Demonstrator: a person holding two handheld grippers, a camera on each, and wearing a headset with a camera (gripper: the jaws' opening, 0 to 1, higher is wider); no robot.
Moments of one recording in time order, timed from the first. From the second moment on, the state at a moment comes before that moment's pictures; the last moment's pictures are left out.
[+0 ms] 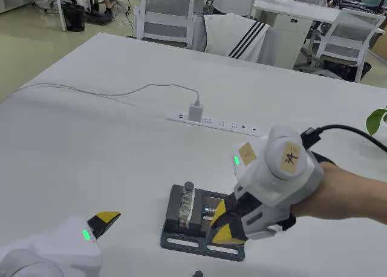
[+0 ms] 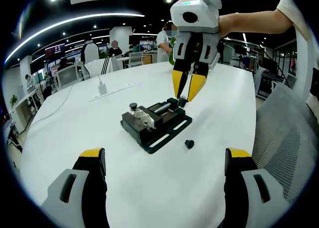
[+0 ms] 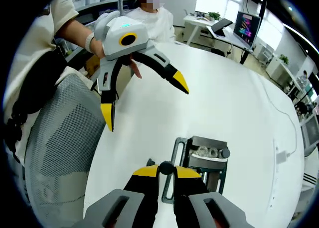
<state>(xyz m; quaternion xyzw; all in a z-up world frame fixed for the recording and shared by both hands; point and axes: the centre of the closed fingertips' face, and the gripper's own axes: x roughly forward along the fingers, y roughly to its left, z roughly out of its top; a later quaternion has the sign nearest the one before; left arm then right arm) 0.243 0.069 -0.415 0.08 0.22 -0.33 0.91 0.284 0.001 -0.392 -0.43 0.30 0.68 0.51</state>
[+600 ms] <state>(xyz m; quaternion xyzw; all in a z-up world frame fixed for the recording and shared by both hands) 0.242 0.076 -0.422 0.08 0.23 -0.34 0.91 0.336 0.026 -0.392 -0.51 0.29 0.67 0.45</state>
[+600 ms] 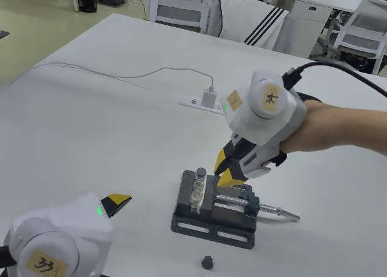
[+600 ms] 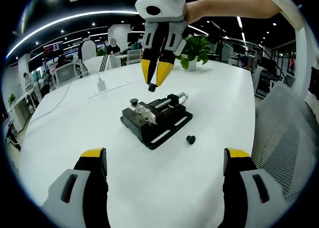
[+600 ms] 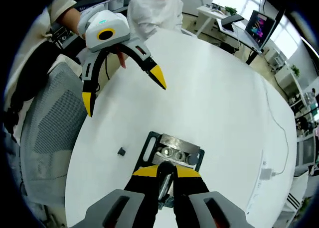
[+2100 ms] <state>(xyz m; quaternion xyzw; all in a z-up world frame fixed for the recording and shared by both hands) 0.243 0.073 -0.439 0.05 0.26 -0.34 0.90 0.354 0.043 -0.431 -0.54 0.36 0.67 0.37</state>
